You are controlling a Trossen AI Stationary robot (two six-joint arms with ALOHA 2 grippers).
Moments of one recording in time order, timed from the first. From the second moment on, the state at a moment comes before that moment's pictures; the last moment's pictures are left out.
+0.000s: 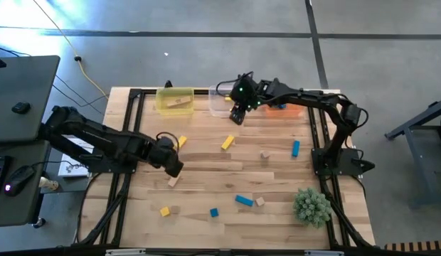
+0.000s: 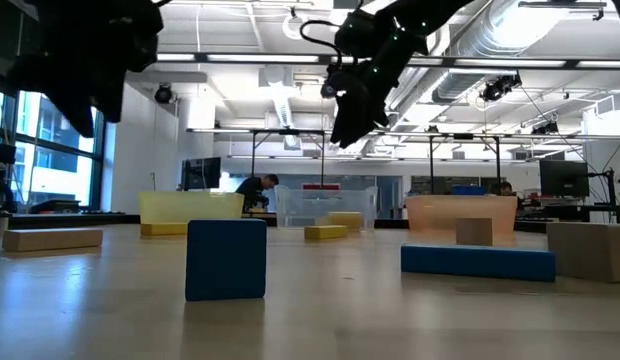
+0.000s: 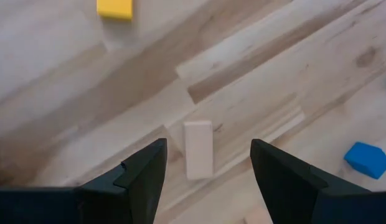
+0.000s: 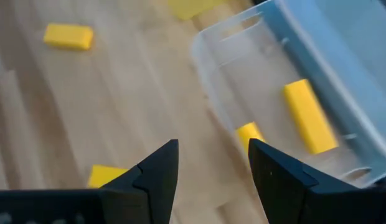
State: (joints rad) left arm -0.17 1.19 0.88 -0.99 -0.15 -1.34; right arm -0.43 1.77 1.46 -0.63 -0.03 0.02
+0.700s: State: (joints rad) left arm -0.37 1.33 0.77 -0.83 -0.21 -1.61; right arm -0.34 1.77 1.46 -0.63 -0.03 0.11
